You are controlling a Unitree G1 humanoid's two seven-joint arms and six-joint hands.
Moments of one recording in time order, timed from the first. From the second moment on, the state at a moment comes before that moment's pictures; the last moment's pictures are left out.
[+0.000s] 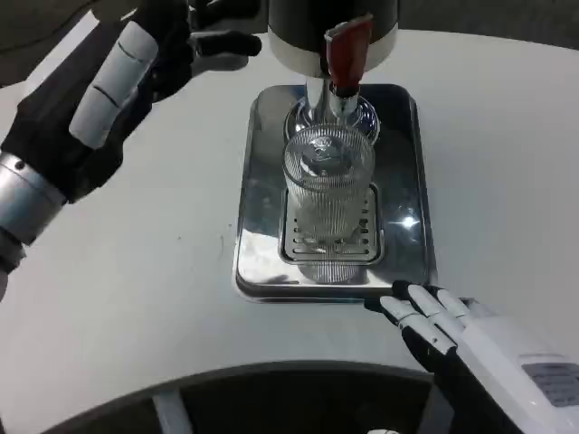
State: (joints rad) left arm -0.61 0.57 0.16 0.03 -0.39 -0.05 -0.56; right arm 0.40 0.07 0.03 -1.03 -1.06 -0.15 0.74
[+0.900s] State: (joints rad) left arm -0.89 0.54 0.09 0.23 -0.36 0.11 -0.73; right arm 0.44 0.08 0.02 -1.03 -1.05 -0.17 0.72
